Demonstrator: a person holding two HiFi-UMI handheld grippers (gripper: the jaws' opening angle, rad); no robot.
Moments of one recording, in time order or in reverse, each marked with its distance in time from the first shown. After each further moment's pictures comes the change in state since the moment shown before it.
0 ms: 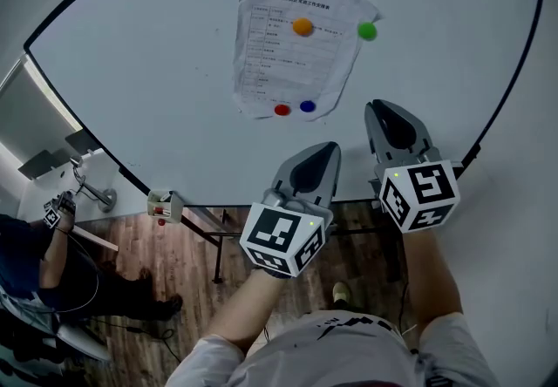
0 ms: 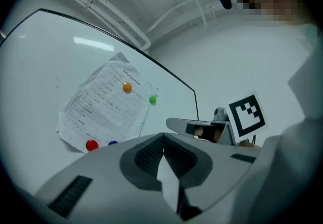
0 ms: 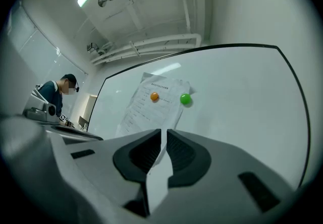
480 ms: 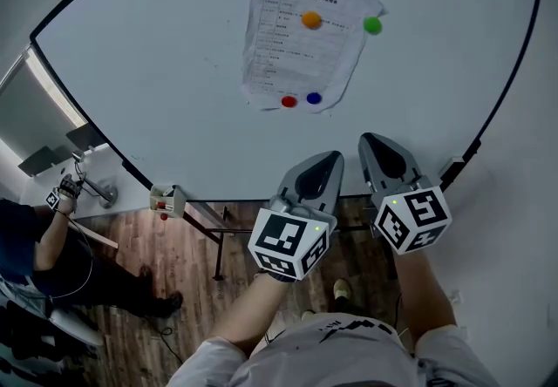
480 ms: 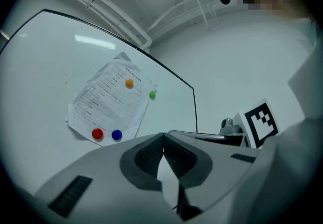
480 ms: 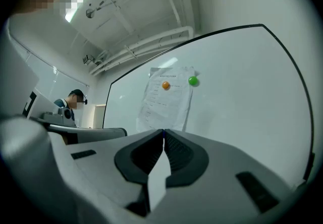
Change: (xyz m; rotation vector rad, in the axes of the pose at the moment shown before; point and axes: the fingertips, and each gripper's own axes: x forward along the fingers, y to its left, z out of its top) left arm -0.026 -0.007 -0.020 -0.012 0.028 0.006; right arm -0.036 0.045 -0.045 0.170 0.037 0.063
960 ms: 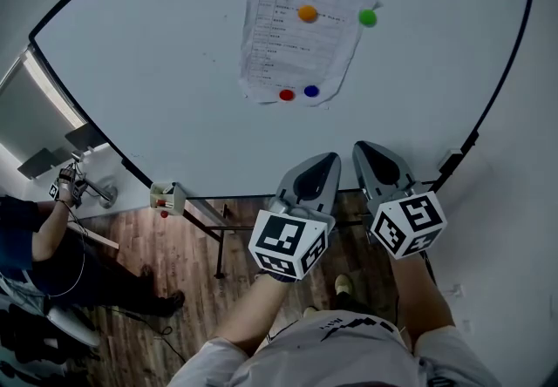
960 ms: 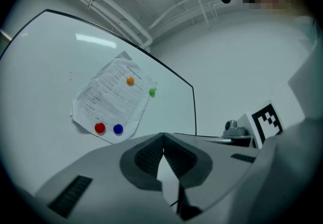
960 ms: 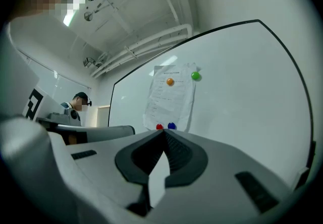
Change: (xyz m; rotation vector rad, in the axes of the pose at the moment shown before) left arm -0.016 -0.006 -0.013 -0.013 0.020 0.007; right arm -0.020 0.019 -0.020 0.043 0.020 0.023
